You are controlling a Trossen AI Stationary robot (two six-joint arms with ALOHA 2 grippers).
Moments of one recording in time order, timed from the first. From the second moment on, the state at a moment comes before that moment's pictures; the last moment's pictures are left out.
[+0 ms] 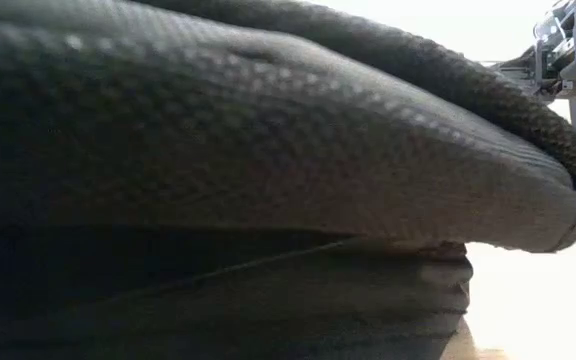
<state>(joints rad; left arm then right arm) 0.33 0.01 0.01 0.19 -0.04 -0.14 0.07 0.03 0.01 0.14 0.30 0.00</state>
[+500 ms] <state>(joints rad) 0.33 0.01 0.01 0.19 -0.04 -0.14 0.07 0.03 0.01 0.14 0.30 0.00</state>
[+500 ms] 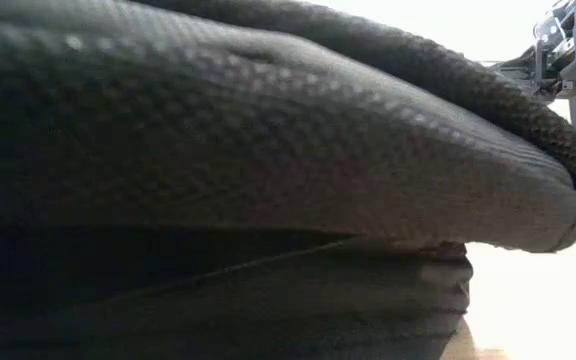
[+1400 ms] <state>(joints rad) 0.33 0.01 0.01 0.19 -0.04 -0.14 0.07 0.03 0.01 0.14 0.30 0.00</state>
